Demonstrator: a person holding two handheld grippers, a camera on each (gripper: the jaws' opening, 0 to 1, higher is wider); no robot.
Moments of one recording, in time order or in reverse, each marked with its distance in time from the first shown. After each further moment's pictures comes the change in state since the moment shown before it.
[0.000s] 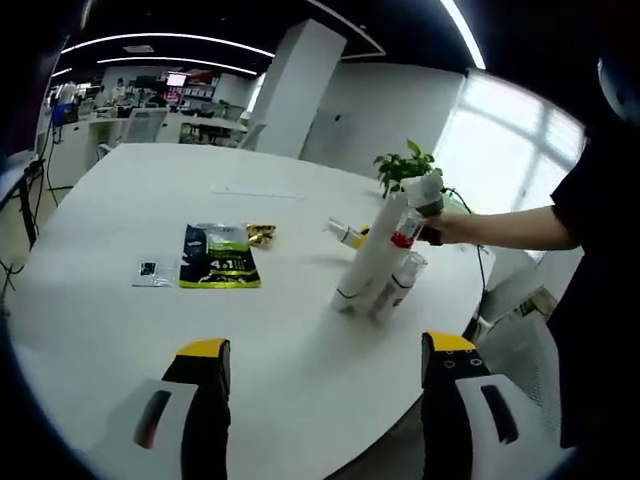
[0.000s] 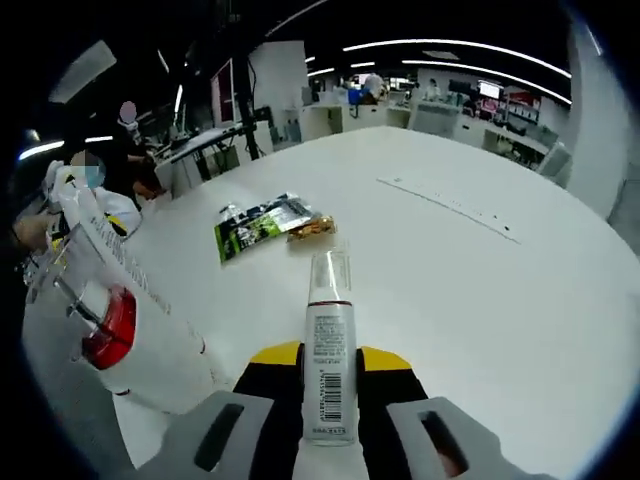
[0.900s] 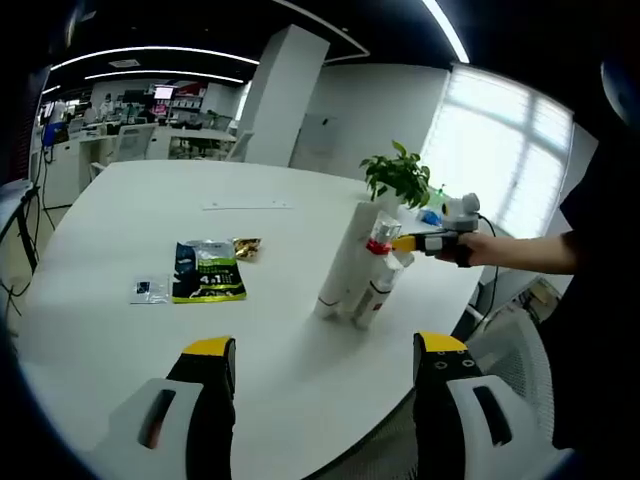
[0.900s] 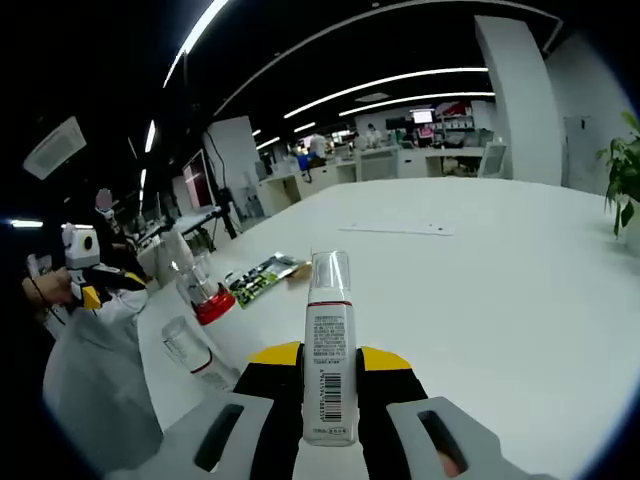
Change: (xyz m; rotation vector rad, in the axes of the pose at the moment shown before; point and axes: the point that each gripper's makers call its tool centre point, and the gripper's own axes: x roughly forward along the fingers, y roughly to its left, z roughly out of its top) left arm -0.013 -0.024 0.013 0.054 -0.021 -0.022; right arm -0.108 0.022 -0.015 0.229 -0.292 -0.084
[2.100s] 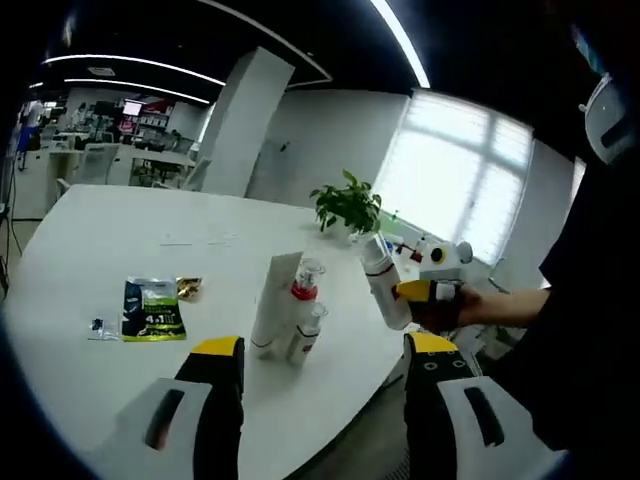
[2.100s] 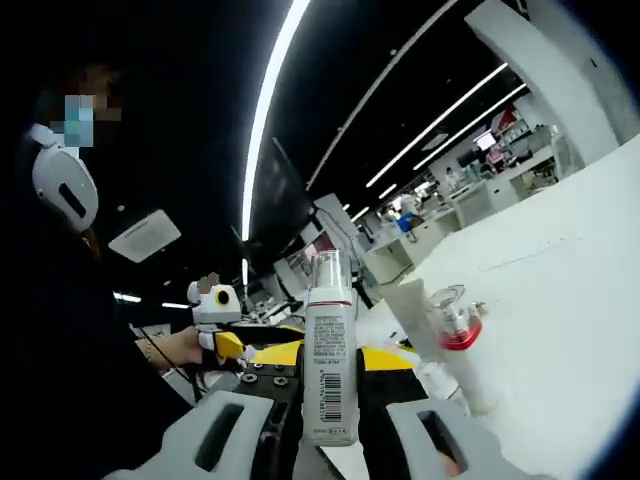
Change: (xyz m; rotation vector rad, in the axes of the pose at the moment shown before) left arm -0.008 -0.076 0.045 0.033 -0.110 -0.204; right arm -0.052 0.207 0.027 0.182 -0.249 0.570
